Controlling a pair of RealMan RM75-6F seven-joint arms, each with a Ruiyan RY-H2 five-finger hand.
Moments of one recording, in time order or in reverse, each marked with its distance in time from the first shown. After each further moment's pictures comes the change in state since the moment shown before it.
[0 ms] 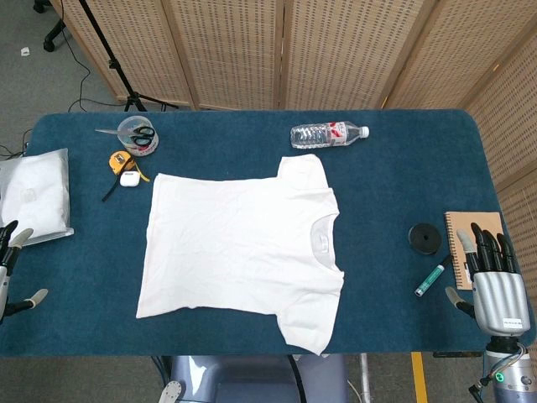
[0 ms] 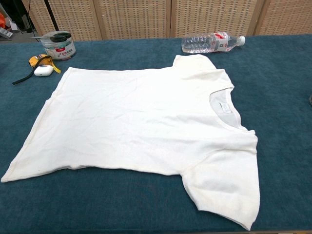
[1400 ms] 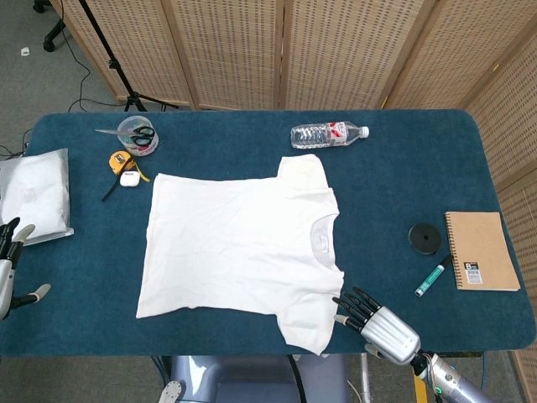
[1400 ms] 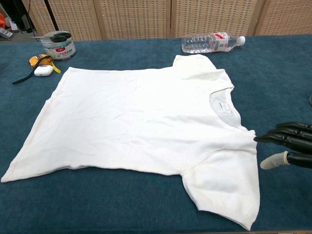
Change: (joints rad) left arm -0.024 -0.035 -0.028 -0.001 -0.083 -0.038 0.060; right arm 0.225 -0.250 -0.287 0.481 -0.540 -0.184 0.277
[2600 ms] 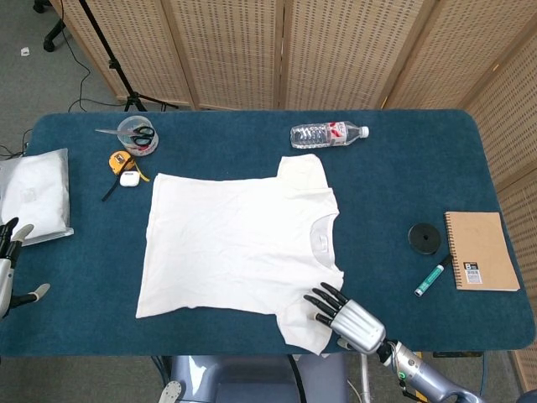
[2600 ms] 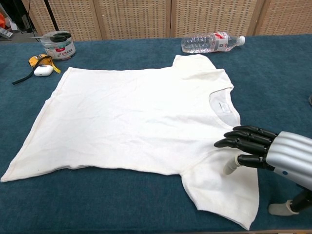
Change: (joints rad) left arm -0.003 -0.002 -0.005 -0.002 -0.028 -0.010 0.002; right arm 0.089 -0.224 -0.006 0.147 0.070 0.009 0.054
